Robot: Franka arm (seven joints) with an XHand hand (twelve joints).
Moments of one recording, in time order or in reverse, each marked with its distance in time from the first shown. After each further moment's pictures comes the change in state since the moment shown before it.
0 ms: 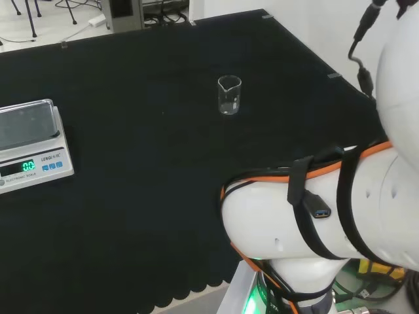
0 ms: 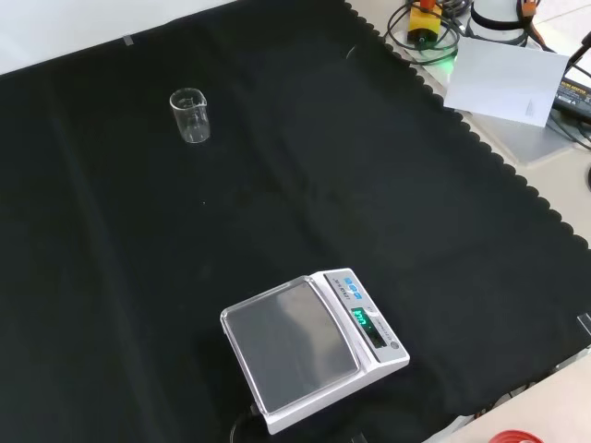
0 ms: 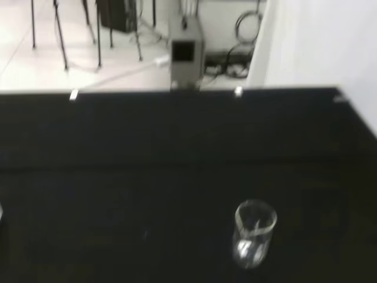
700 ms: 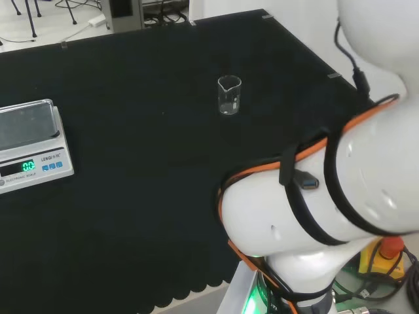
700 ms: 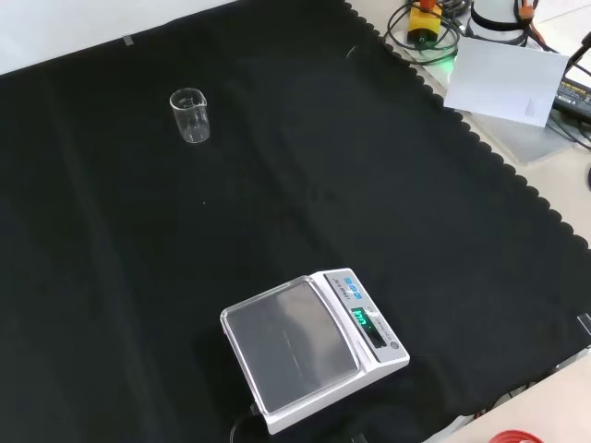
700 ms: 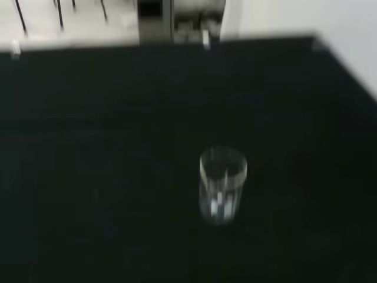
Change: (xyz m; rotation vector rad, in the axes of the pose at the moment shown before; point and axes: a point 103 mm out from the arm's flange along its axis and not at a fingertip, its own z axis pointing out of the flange) arm -0.043 0.065 0.125 0.141 0.001 0.063
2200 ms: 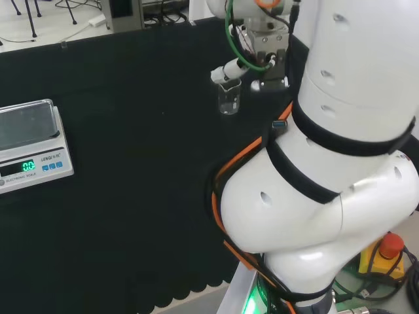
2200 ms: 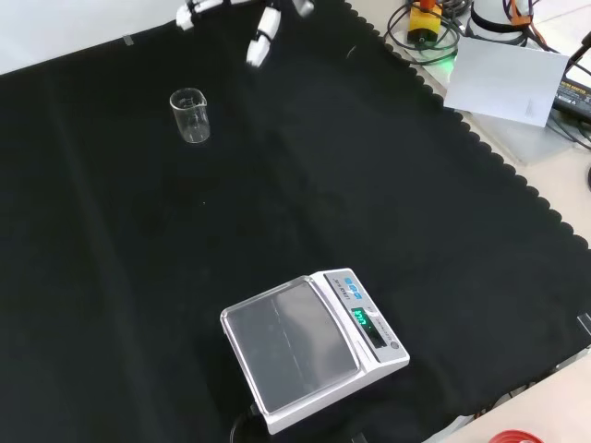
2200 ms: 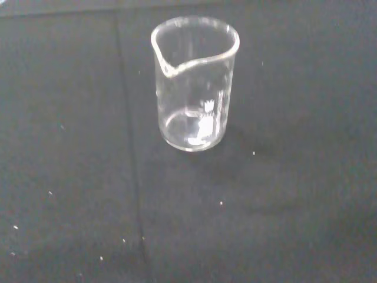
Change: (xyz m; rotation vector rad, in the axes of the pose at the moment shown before) arm -0.032 0.115 0.223 0.022 0.005 0.031
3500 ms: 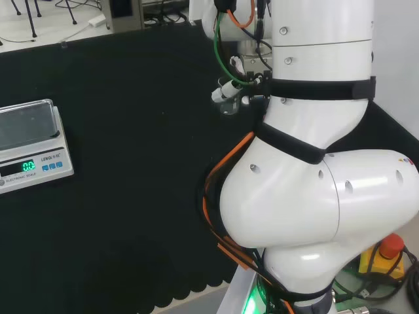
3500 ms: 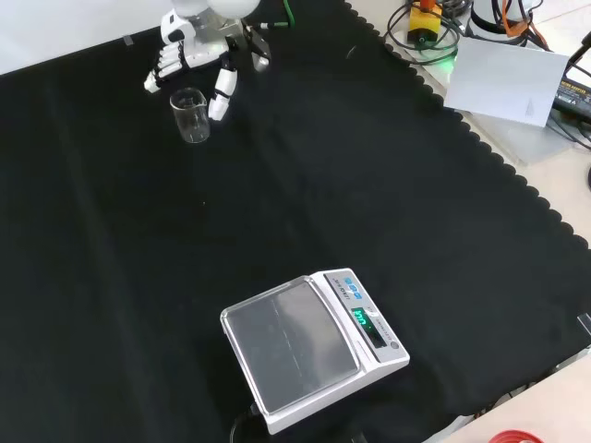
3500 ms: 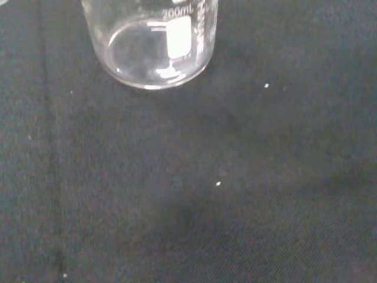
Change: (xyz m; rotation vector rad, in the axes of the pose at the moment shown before) arm -0.006 0.098 0.103 0.153 0.016 0.085
